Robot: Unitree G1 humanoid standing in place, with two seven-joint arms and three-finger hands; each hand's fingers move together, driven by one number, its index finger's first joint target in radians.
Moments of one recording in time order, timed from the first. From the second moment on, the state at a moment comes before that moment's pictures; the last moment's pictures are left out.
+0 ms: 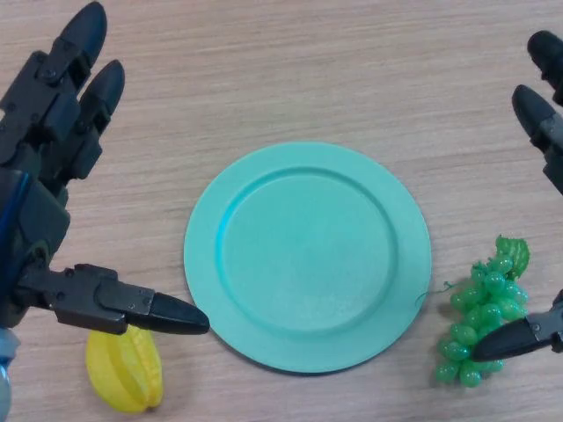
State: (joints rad) left arm 0.03 0.25 0.23 -0.85 -0.22 0.38 -0.25; right arm 0.06 -0.25 -0.24 -0.86 0.18 0.43 0.34
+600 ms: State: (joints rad) left arm 0.00 0.26 0.23 -0.80 -0.22 0.36 -0.25; right arm 0.04 -0.25 -0.24 -0.72 0.18 0.30 0.35
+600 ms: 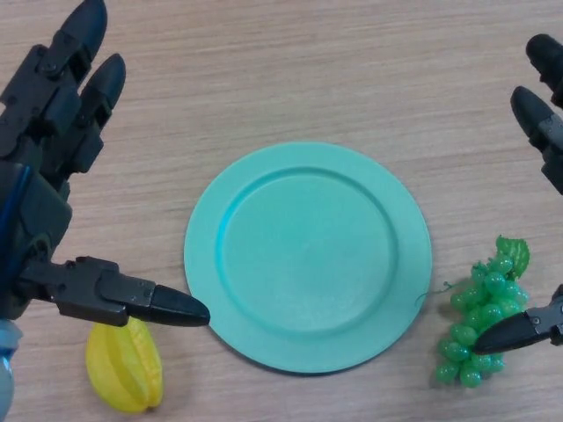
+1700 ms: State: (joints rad) left arm 0.02 0.26 0.22 -0.69 -0.16 0.26 -0.25; right arm -0.06 -0.39 -0.13 0.31 -0.60 -0.50 0.15
